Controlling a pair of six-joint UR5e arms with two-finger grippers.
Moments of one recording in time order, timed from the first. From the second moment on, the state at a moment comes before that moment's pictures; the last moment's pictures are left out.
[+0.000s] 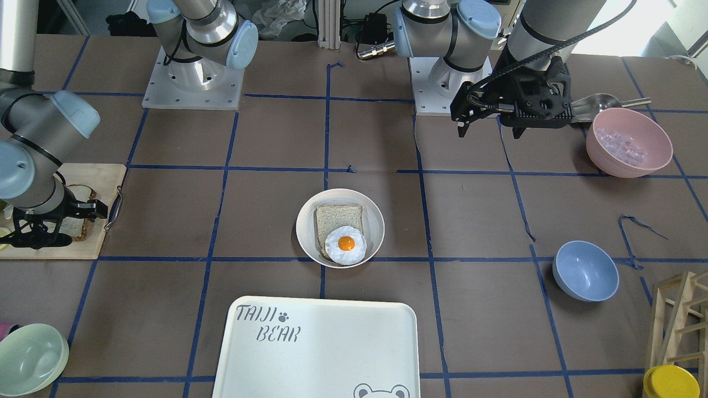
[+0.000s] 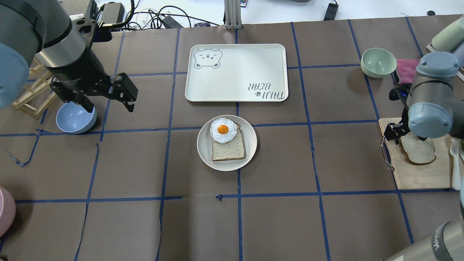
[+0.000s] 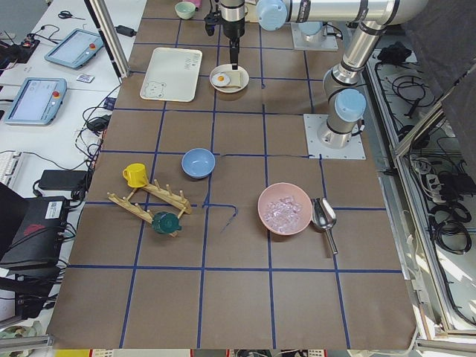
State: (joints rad) left arm -1.52 -1.50 -1.65 -1.61 1.60 0.07; right arm 1.12 -1.22 2.01 -2.29 -1.89 -0.54
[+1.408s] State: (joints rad) left arm -1.52 -1.50 -1.65 -1.62 1.60 0.07; right arm 1.19 -1.40 1.96 -2.15 -1.94 -0.46
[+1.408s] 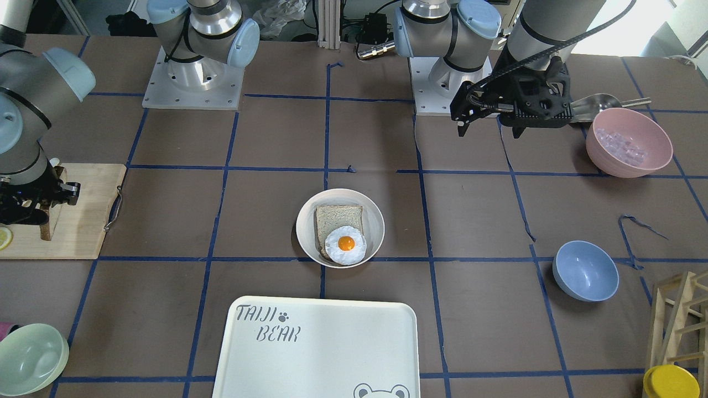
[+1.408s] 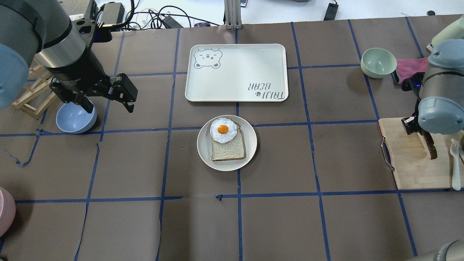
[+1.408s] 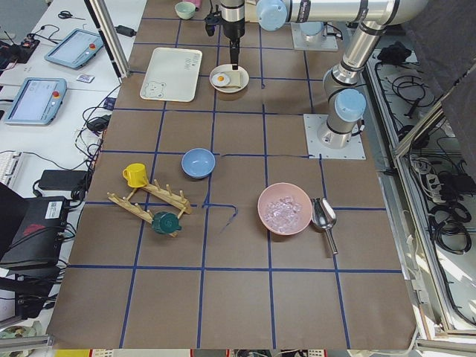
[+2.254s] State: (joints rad) left arm -1.52 -1.50 -1.65 -1.62 1.60 0.07; right arm 1.82 -1.29 1.51 -1.59 -1.78 0.47
